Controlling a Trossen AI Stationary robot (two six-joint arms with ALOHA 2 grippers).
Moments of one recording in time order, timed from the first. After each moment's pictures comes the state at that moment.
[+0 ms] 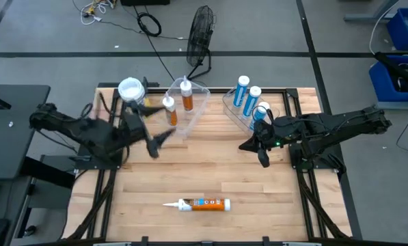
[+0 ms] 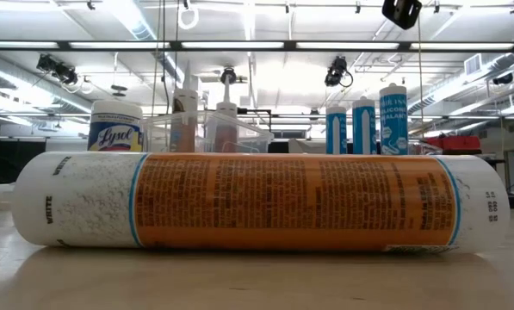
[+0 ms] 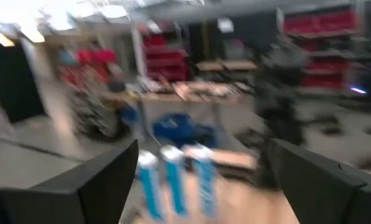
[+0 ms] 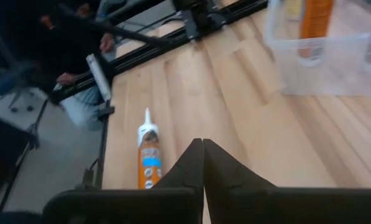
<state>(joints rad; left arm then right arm) -0.41 1.05 1.15 0.00 -0.89 0.13 0.18 1.02 1.02 -0.51 0.05 0.49</state>
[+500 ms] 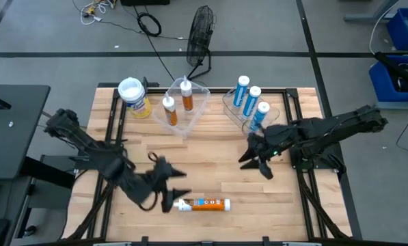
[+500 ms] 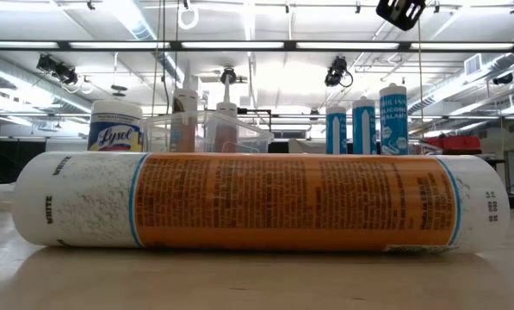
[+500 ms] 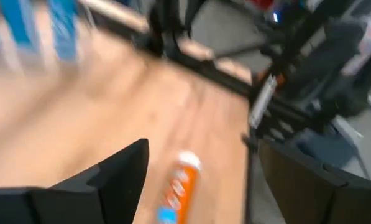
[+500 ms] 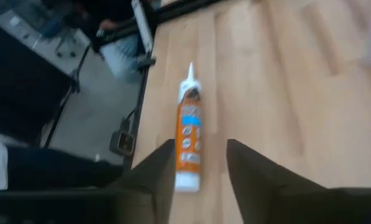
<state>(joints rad) -0.65 1.40 1.26 -0.36 -0.68 -0.78 0.23 1.09 1.02 -0.51 -0.15 0.43</state>
